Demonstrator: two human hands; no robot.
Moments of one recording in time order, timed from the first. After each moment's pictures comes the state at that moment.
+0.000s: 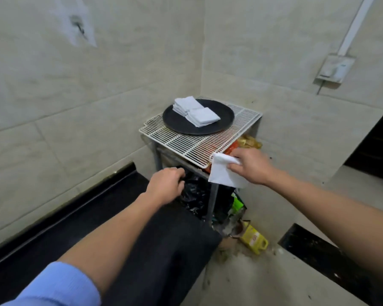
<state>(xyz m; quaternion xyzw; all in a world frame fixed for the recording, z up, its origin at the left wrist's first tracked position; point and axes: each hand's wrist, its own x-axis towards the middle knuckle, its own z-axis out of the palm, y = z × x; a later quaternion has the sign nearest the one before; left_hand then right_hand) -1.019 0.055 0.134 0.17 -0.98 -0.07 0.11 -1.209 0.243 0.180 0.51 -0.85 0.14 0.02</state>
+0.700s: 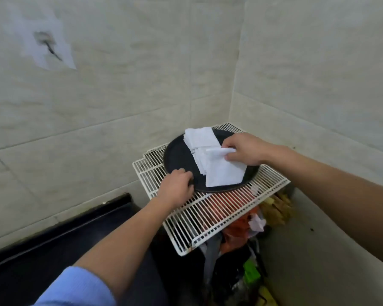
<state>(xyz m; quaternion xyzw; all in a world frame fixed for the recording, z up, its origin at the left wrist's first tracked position) -1.257 -0.046 0.139 0.33 -0.93 -0.06 0.11 -1.467 0.038 0.245 0.67 -0.74 0.07 -0.07</state>
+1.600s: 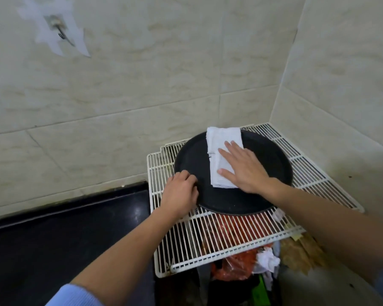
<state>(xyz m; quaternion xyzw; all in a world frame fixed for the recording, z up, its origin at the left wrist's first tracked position) -1.295 -0.055 0.112 0.48 -0.87 -0.04 0.14 -1.527 -0.053 0.119 0.75 -0.65 0.08 0.02</state>
